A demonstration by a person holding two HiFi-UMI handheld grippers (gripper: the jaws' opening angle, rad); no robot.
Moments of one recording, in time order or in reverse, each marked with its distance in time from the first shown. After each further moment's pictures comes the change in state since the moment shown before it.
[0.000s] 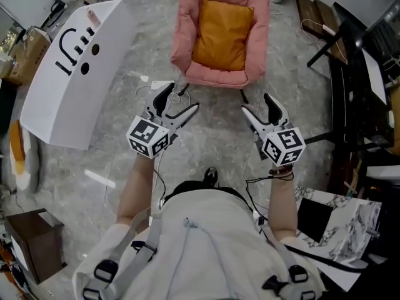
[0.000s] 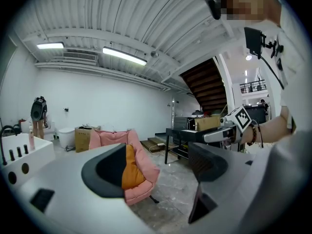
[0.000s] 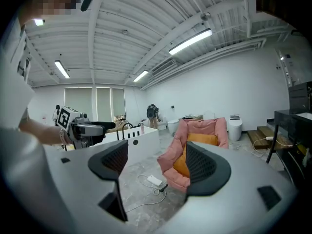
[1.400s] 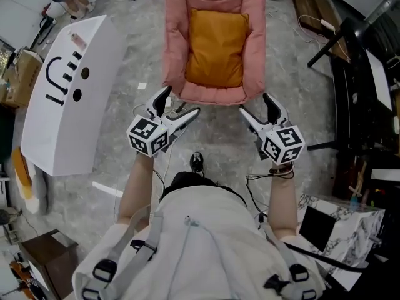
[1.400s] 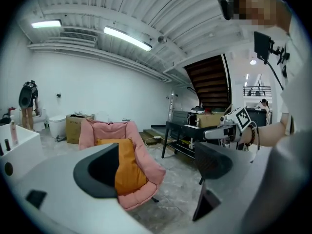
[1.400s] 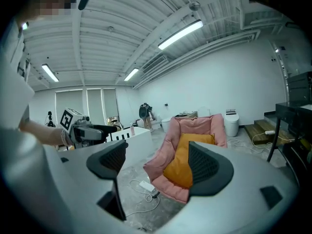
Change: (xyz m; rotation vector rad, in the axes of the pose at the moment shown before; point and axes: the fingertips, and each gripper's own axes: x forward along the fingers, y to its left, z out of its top) left arm 0.148 0.122 -0.008 -0.080 0.111 -0.078; right arm 0.128 -0.118 0.028 0.070 0.024 -0.043
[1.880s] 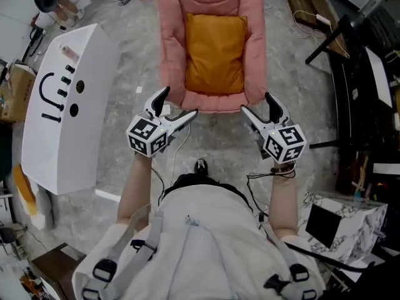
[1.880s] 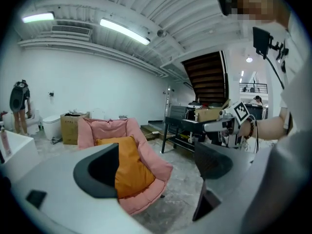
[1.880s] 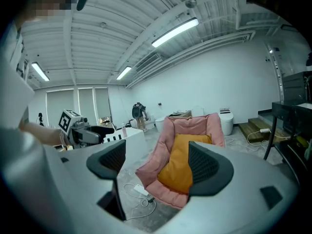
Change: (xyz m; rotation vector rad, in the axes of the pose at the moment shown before) left arm 0.032 0.079 0.002 0.029 0.060 -0.061; right arm 0.067 -0.025 0.015 0.031 0.007 -0.076
